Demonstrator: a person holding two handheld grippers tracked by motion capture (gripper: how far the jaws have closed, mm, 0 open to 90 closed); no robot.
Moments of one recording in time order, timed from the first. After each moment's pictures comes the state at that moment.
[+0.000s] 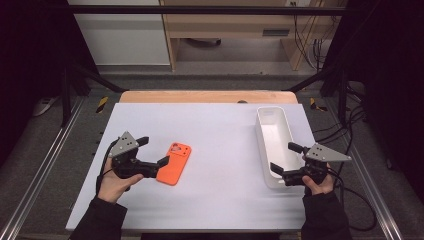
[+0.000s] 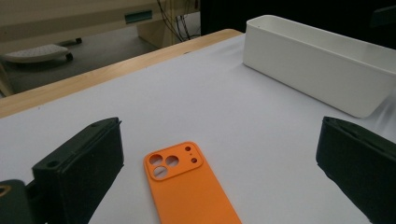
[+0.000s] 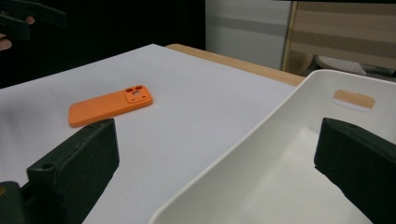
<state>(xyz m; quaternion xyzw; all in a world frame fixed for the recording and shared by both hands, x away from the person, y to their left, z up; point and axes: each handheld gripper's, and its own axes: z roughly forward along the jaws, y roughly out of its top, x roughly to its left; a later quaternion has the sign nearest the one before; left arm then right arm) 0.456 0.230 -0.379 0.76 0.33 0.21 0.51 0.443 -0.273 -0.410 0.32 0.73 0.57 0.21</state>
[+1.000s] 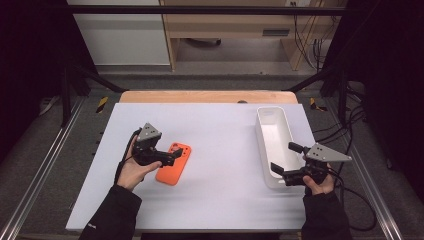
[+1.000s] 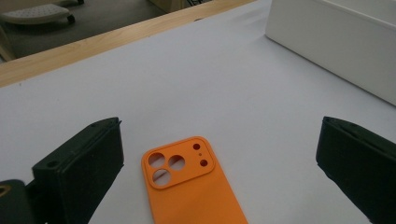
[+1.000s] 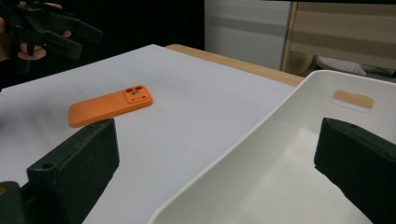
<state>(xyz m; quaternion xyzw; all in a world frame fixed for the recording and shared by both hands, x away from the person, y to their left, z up) 0.501 0.194 -0.396 0.79 0.37 0.19 0.45 0.443 -0.274 -0.410 0.32 0.73 0.57 0.21</state>
